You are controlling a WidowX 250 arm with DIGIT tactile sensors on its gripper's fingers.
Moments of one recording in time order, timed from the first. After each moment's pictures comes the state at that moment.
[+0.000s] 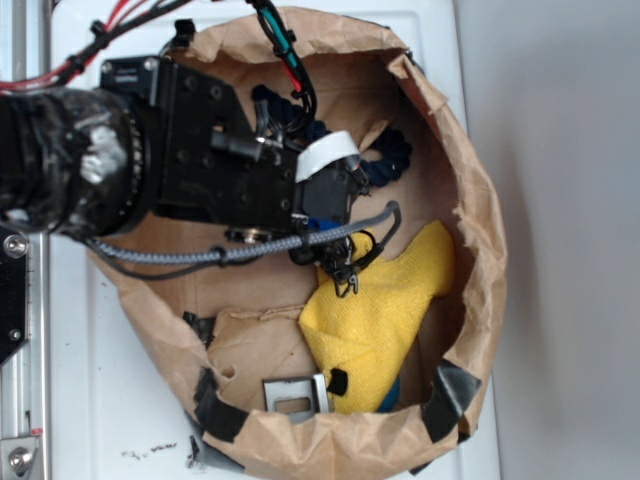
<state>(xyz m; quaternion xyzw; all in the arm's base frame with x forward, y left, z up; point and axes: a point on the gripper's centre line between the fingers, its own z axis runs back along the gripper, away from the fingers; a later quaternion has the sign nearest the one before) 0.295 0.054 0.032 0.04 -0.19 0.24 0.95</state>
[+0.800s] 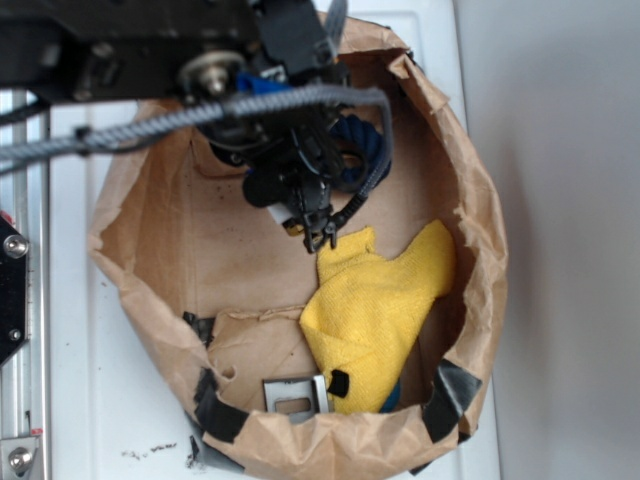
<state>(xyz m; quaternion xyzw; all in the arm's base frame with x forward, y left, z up) 0.266 0.068 0.152 -0.03 -0.15 0.28 0.95</state>
